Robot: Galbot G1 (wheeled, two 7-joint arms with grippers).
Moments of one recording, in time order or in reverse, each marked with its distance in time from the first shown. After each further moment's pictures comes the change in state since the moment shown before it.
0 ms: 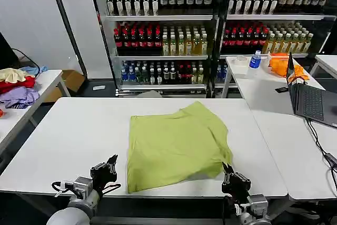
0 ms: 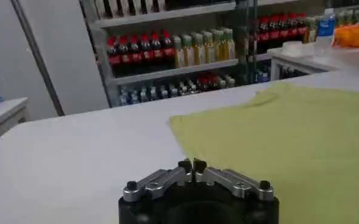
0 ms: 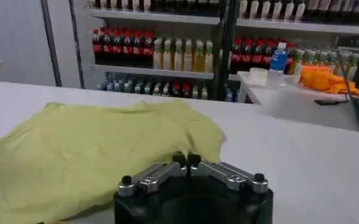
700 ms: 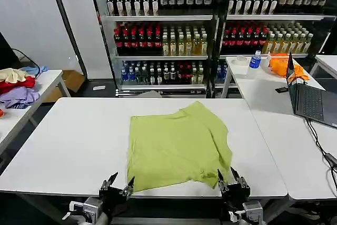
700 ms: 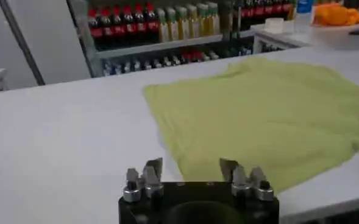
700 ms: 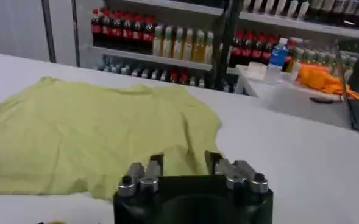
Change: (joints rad) left arm 0.130 -0.068 0.084 -0.070 0.096 0.055 -0.015; right arm -0.012 0.005 -0.007 -0.029 -0.067 -0.002 0.001
